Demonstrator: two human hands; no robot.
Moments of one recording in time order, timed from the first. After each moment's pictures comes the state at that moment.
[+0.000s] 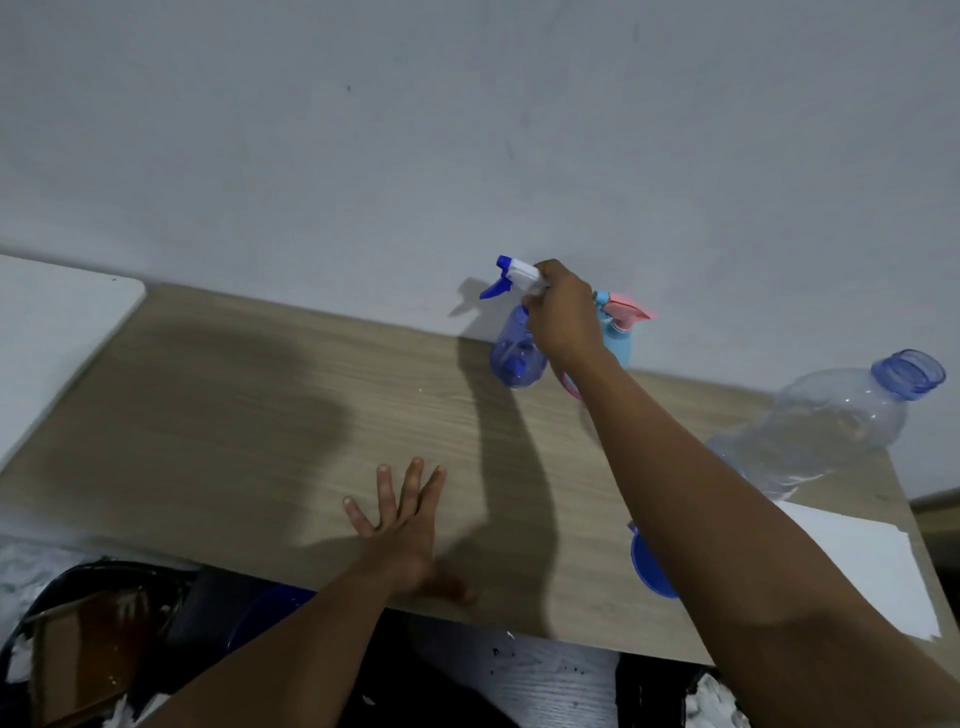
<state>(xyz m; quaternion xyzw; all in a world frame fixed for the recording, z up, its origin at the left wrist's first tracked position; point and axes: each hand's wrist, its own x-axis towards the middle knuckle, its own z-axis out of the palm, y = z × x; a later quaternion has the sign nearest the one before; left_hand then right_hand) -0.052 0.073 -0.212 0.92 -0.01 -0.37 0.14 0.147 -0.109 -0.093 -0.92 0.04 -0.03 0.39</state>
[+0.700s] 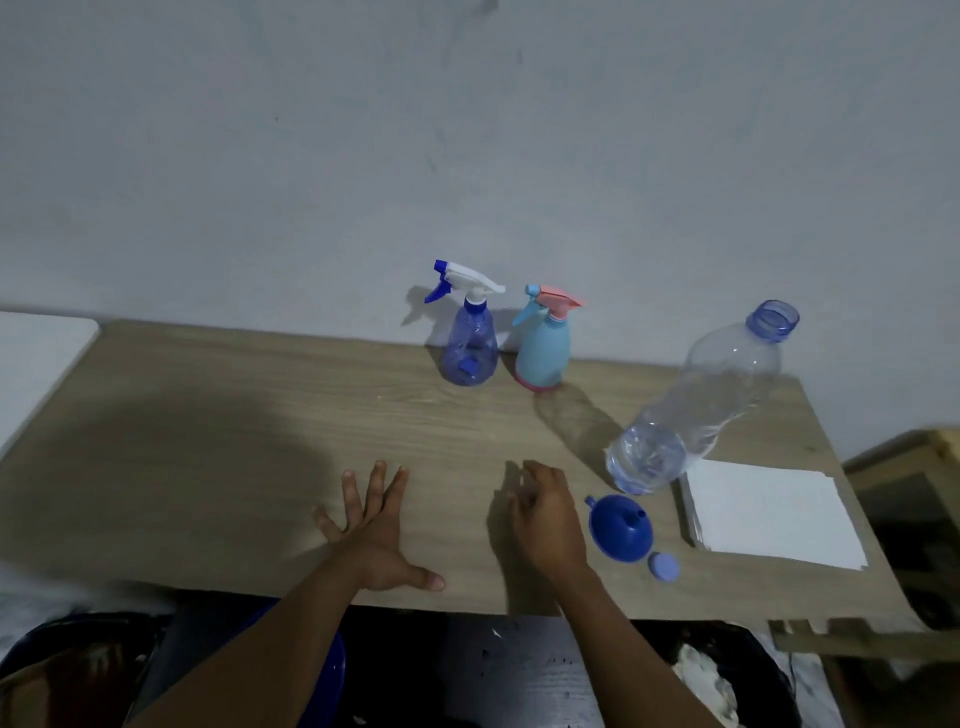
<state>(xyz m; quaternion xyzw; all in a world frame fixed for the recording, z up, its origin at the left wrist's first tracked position) -0.057 0.075 -0.220 0.92 -0.01 -0.35 0.16 -0.070 -0.155 -0.207 -0.91 0.12 0.05 0.40</state>
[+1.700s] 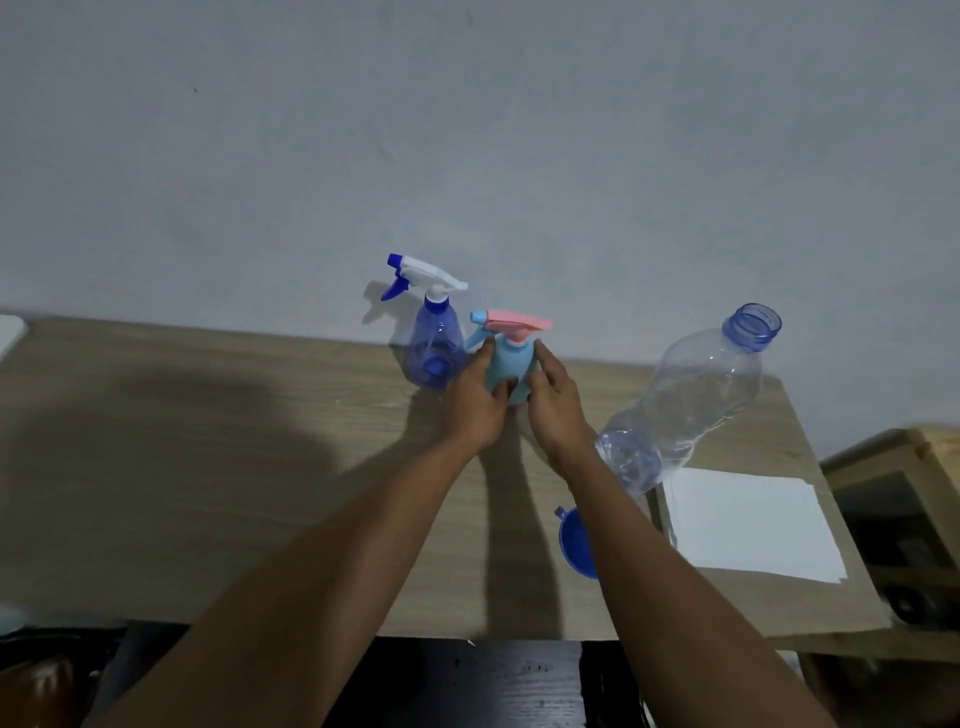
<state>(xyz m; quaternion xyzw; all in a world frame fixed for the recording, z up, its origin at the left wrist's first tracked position) 0.091 -0.104 -0.201 0.85 -0.01 -0.04 0.53 0.052 -0.206 -0.160 -0.77 0.13 -0.02 0.62</state>
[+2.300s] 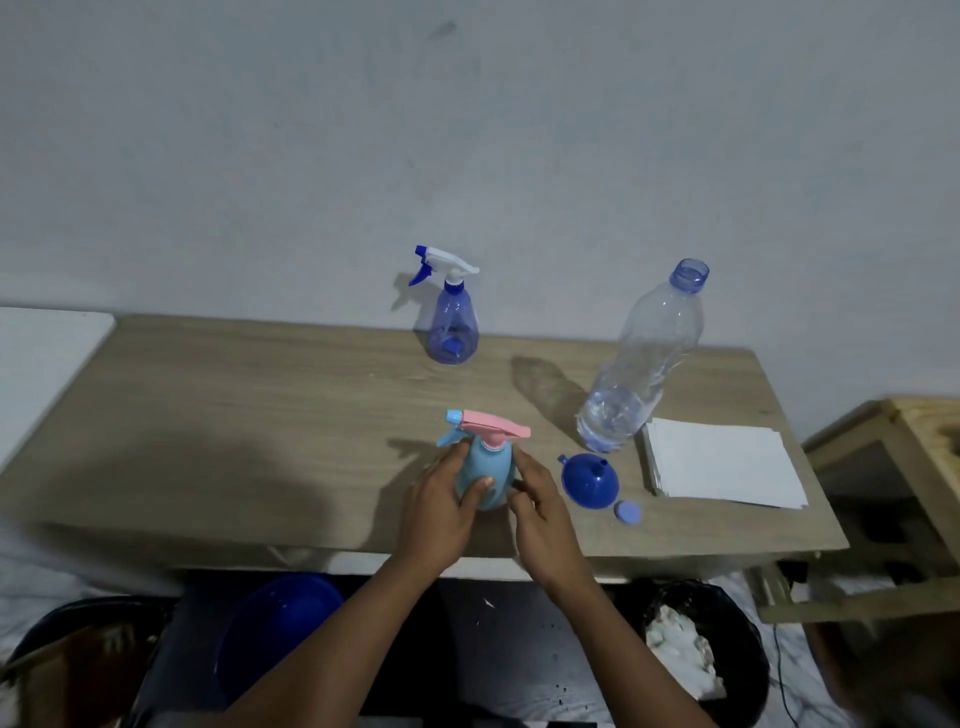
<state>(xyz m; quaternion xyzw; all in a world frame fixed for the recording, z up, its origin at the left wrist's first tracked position) -0.118 -0.021 -0.189 0.88 -0.04 0.00 0.48 -0.158 -0.160 -0.161 -0.77 0.08 0.00 0.63</state>
